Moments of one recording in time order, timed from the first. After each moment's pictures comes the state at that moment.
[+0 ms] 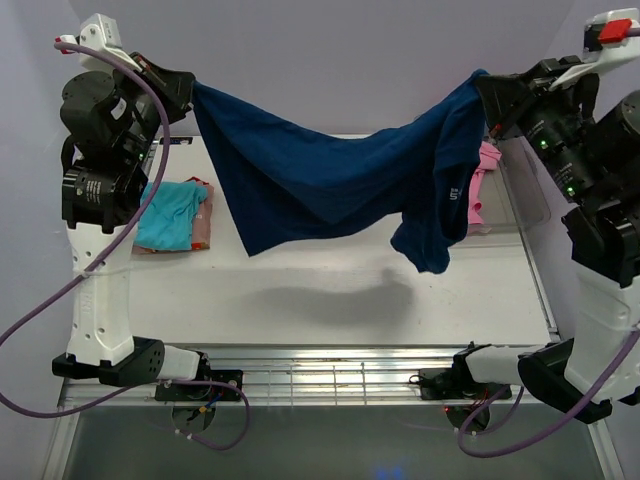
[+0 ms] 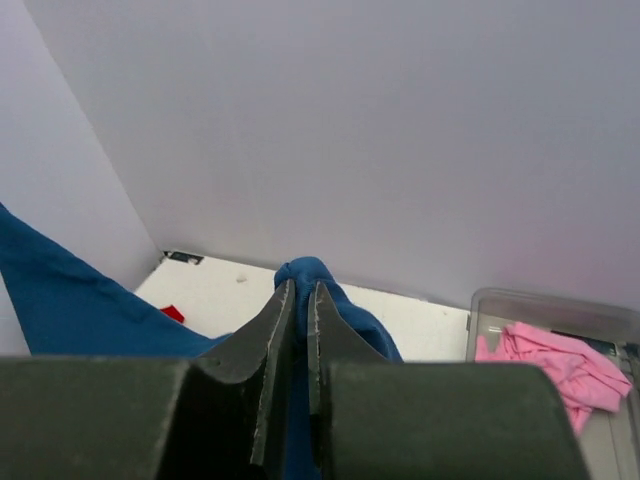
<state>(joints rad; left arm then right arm) -0.17 1.38 2.07 -0.63 -0.03 -0.50 0.39 1.31 2.28 -0.80 0.00 0.13</state>
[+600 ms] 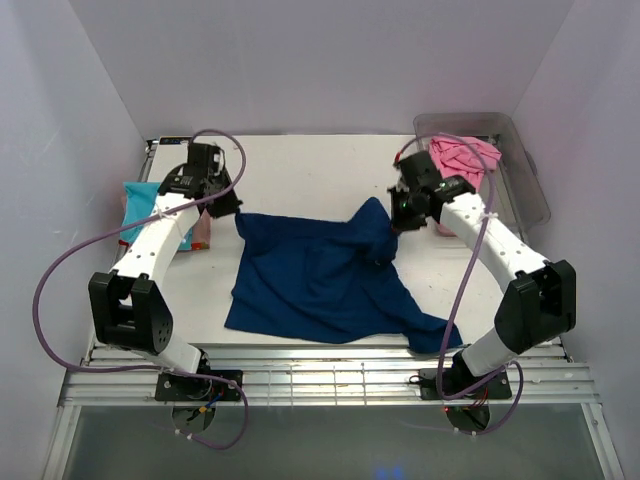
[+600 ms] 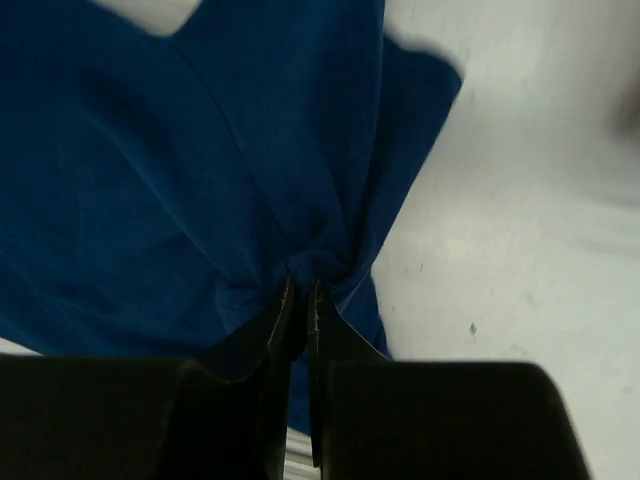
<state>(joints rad) -0.17 1.55 1.44 -0.69 -0.02 -0.49 0.41 1.55 1.46 -0.80 -0.04 0.28</state>
